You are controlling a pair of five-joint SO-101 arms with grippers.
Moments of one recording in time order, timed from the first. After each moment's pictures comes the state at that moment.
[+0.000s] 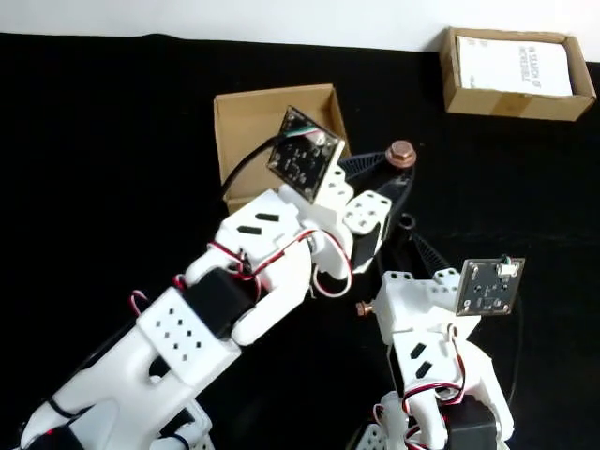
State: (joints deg) left arm 41.5 -39.9 31.2 21.1 14.2; right arm -14.2 -104.0 69.8 55.8 -8.7
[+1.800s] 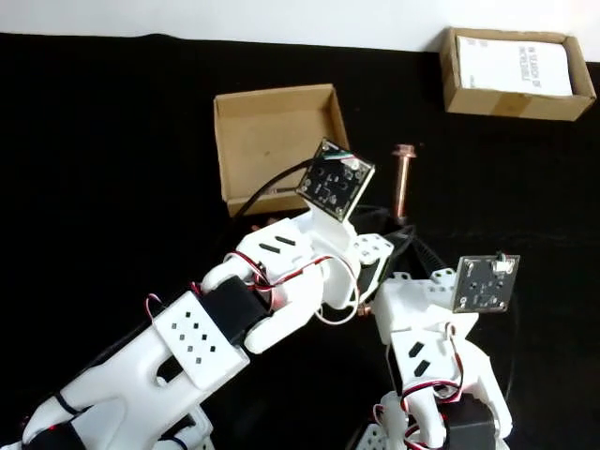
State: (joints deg) left arm 45.8 -38.8 35.7 36.1 13.8; right arm -14.3 -103.8 70.0 55.9 -8.7
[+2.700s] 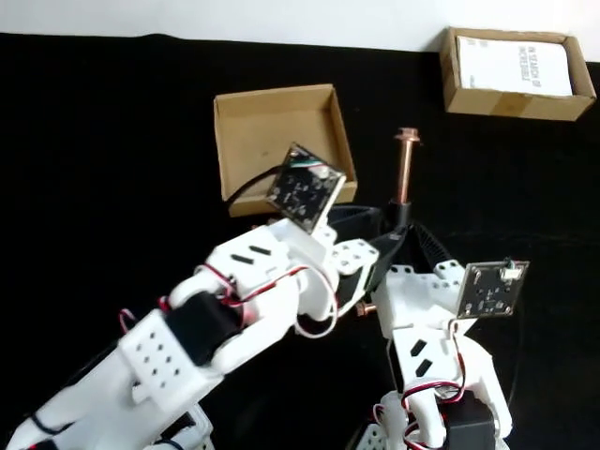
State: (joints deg) left arm 45.8 -48.5 35.7 42.2 13.5; right arm -14.3 -103.8 70.0 48.3 -7.1
